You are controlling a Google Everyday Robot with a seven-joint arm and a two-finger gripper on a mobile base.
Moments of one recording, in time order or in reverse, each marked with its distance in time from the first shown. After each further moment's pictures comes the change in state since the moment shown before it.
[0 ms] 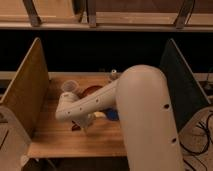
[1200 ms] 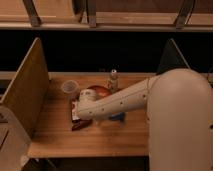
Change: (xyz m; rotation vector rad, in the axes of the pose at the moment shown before) arm 0.019 -0.084 0.013 0.016 -0.127 0.195
